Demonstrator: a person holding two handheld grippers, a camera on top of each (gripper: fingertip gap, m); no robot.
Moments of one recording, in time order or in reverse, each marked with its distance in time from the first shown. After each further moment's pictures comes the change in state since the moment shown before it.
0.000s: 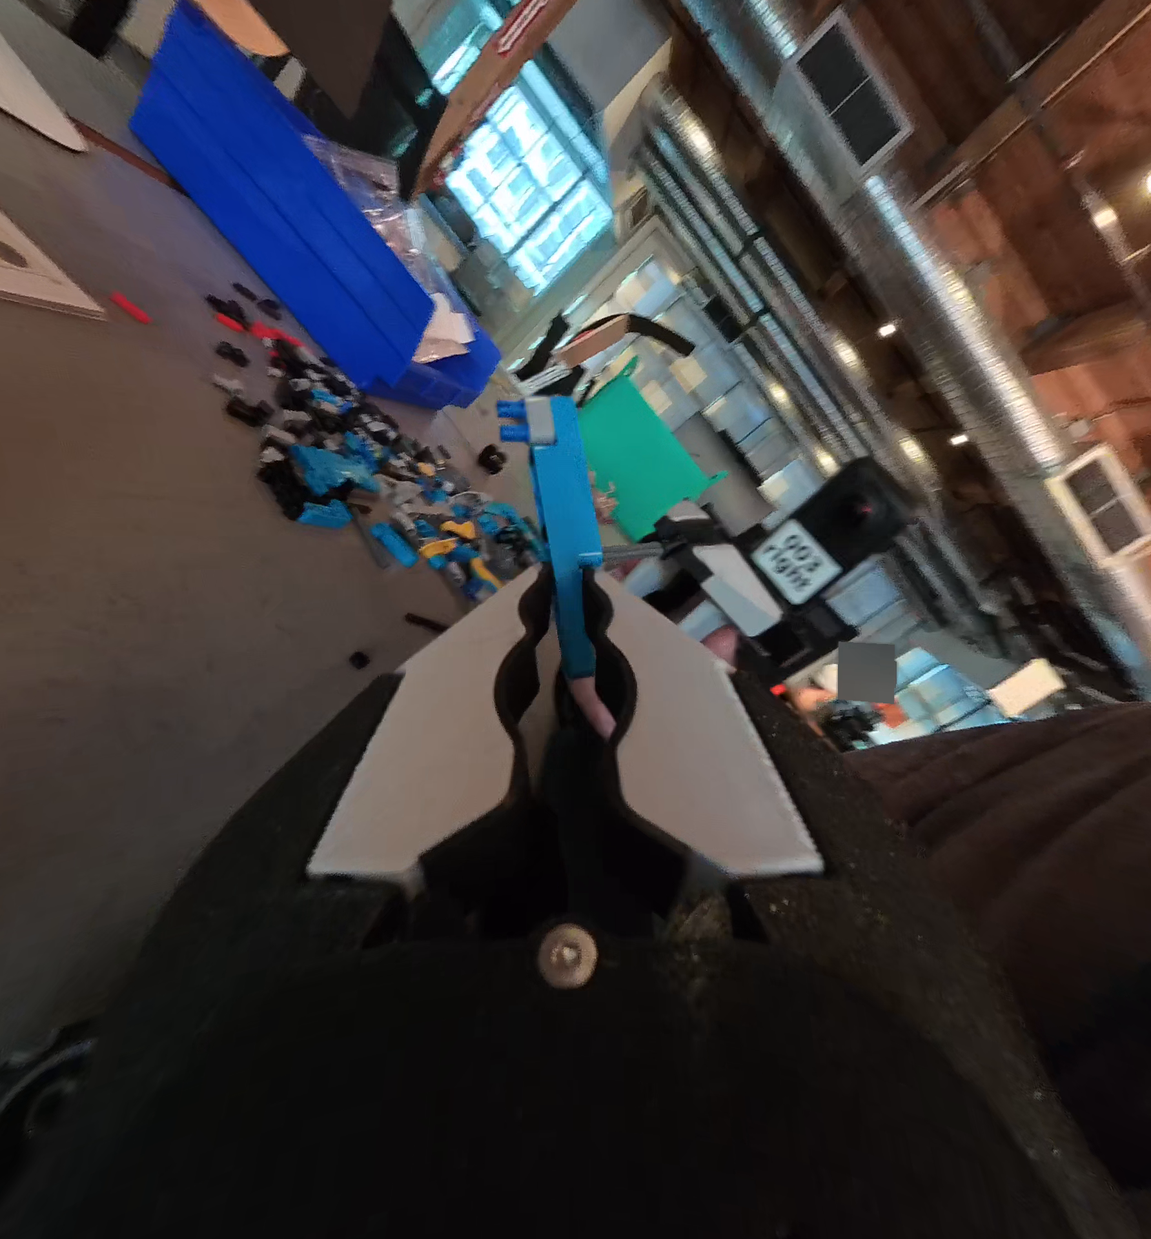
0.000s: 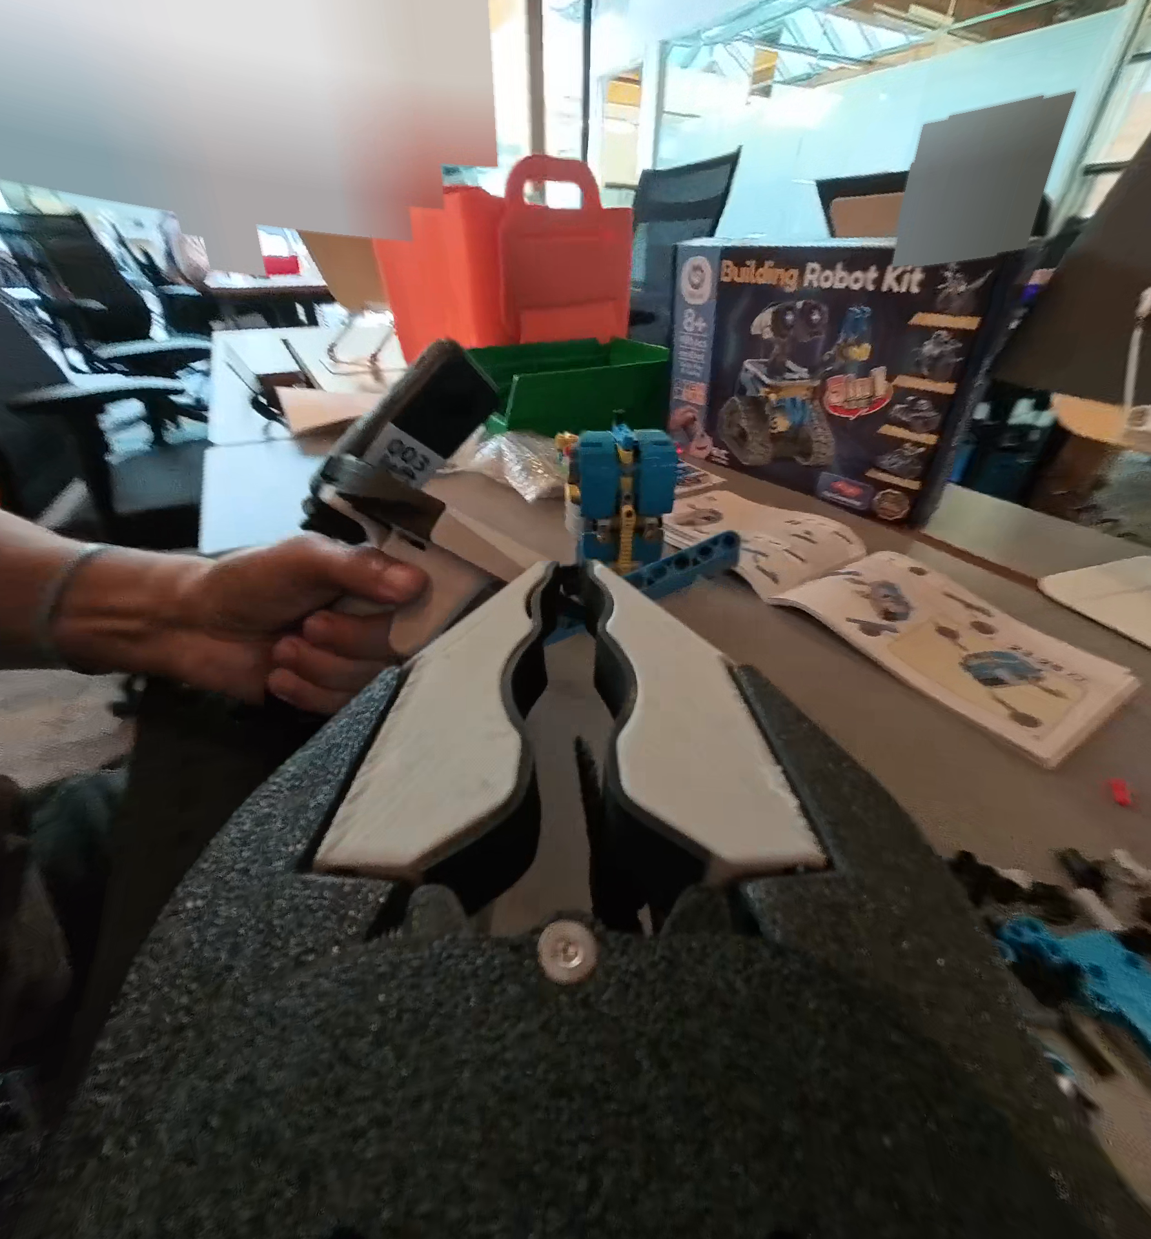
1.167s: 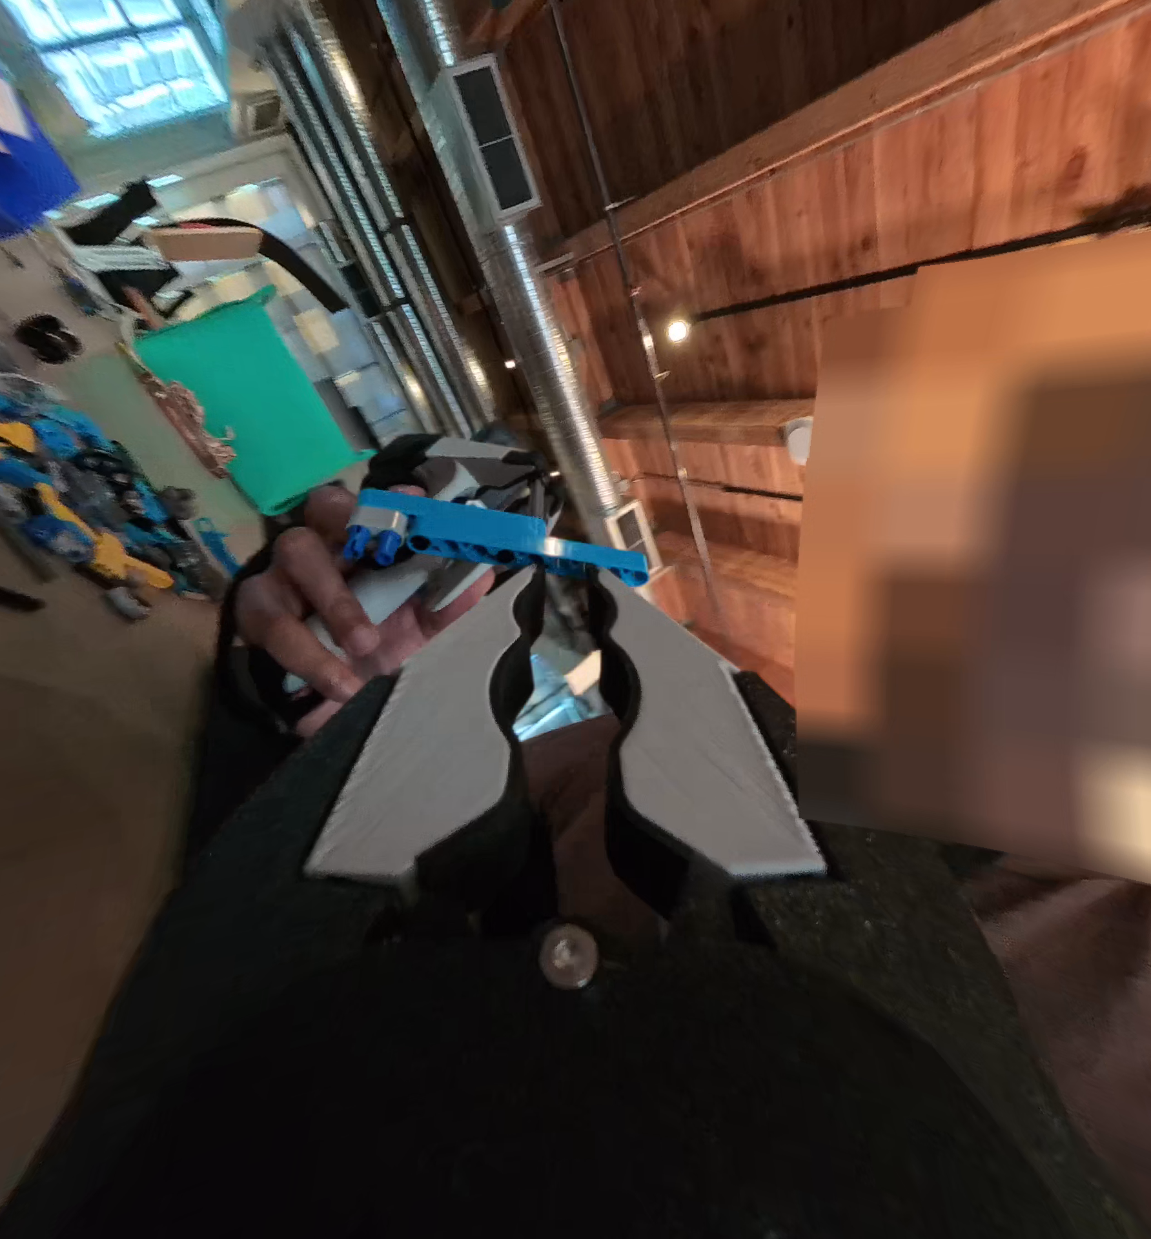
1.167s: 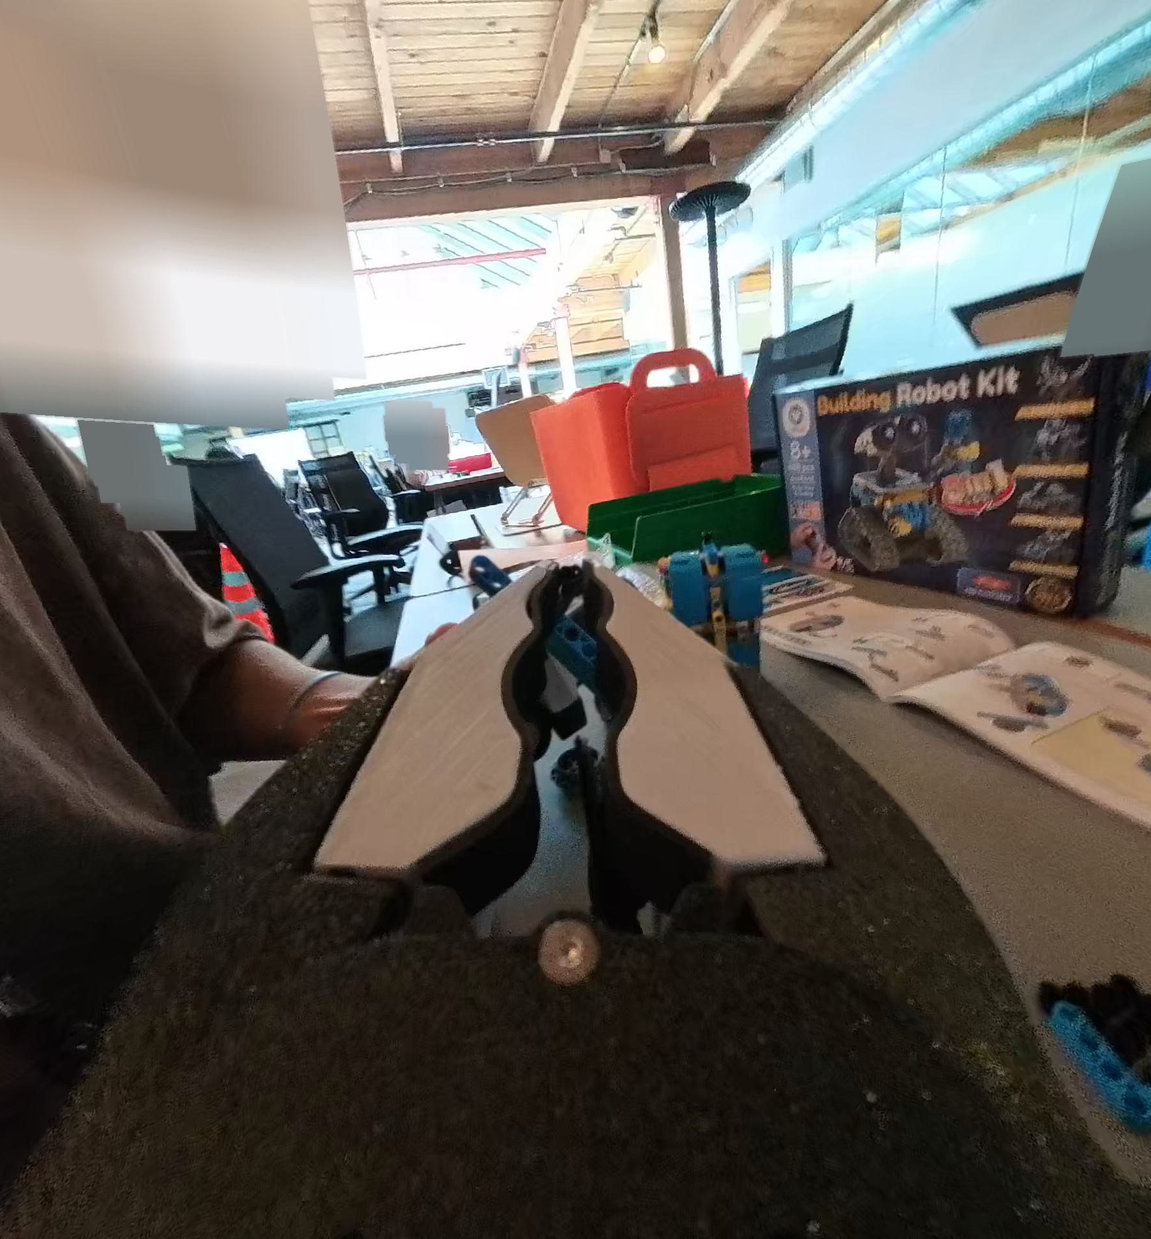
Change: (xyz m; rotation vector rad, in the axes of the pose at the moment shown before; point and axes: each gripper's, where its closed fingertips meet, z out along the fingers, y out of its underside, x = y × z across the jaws) left arm 0.063 0.002 -0.001 -0.015 0.578 -0.460; right arm 0.002 -0.038 -0.034 0.248 -0.239 0.198
